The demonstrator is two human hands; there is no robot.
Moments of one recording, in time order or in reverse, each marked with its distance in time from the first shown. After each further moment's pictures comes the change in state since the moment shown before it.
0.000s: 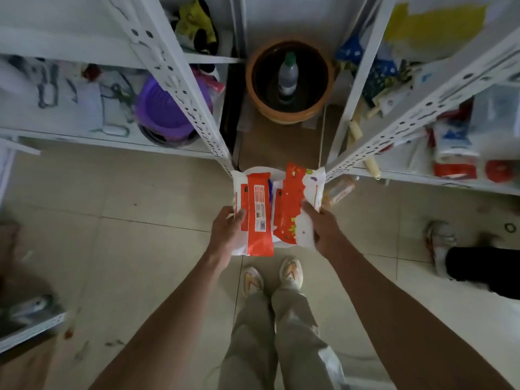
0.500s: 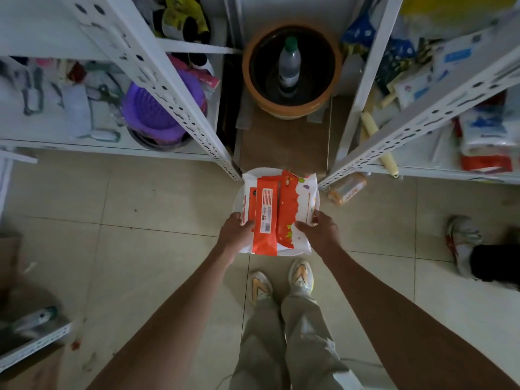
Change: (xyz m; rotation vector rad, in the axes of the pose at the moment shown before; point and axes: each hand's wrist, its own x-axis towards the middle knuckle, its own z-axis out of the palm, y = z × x) left_hand 0.078 -0.021 0.019 0.461 -0.007 -0.141; right_hand 0.058 0.032 0.005 -0.734 0.196 -0.214
